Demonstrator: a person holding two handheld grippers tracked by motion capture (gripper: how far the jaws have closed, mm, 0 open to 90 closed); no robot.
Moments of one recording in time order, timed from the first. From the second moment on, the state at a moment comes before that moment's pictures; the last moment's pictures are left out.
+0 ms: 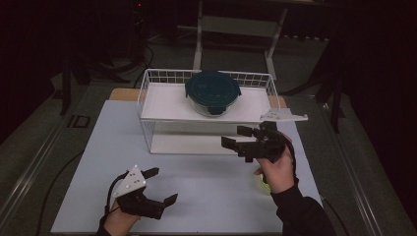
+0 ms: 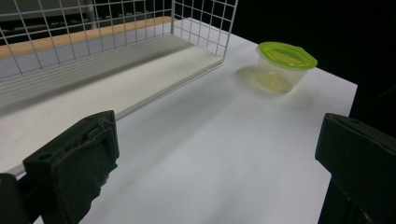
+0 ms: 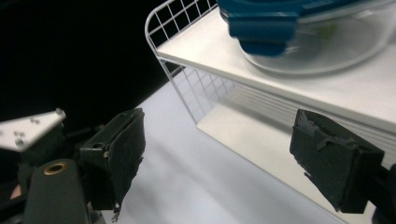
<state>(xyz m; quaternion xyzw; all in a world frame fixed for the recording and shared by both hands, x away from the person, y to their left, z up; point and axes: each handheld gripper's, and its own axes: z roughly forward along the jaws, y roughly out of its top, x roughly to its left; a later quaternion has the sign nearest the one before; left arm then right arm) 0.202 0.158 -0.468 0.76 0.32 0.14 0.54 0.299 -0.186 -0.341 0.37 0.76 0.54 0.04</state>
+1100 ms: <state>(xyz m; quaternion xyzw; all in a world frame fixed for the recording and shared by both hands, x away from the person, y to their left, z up) 0.203 0.153 -0.475 0.77 0.31 0.13 0.55 0.272 -0.344 -0.430 0.46 0.71 0.51 0.14</state>
